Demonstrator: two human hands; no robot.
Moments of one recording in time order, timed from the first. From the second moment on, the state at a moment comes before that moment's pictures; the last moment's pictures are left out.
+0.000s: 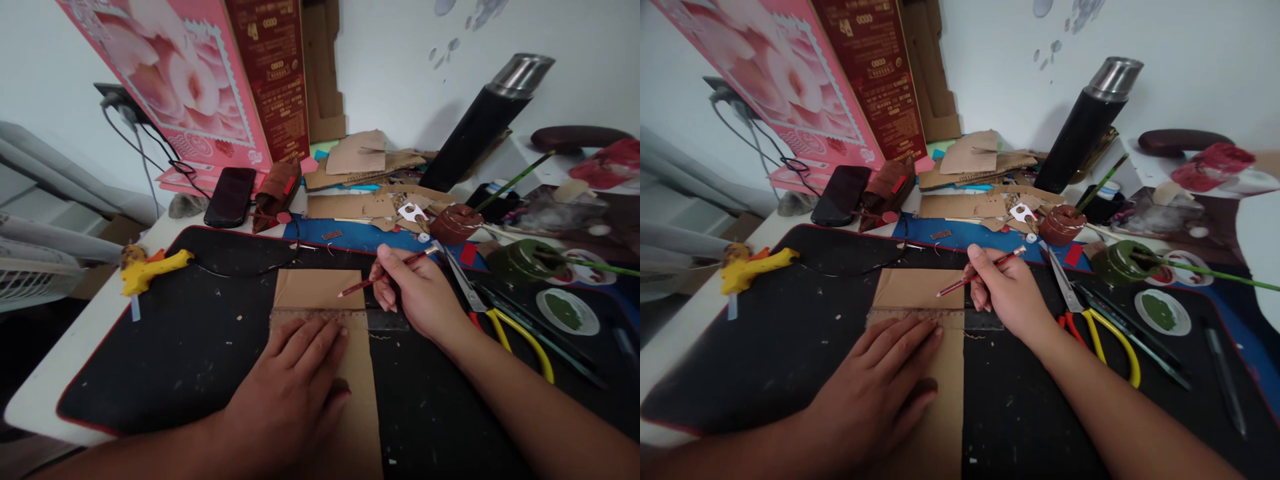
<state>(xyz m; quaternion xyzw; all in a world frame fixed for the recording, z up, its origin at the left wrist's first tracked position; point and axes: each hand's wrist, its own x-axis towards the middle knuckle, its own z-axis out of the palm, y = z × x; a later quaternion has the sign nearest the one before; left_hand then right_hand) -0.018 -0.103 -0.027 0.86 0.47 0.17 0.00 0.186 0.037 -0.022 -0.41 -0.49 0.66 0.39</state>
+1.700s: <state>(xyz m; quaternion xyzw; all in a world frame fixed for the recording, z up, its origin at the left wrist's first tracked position) -0.022 -0.098 -0.024 0.91 0.39 0.13 -0.02 0.194 0.043 -0.010 -0.44 -0.54 0.58 0.43</state>
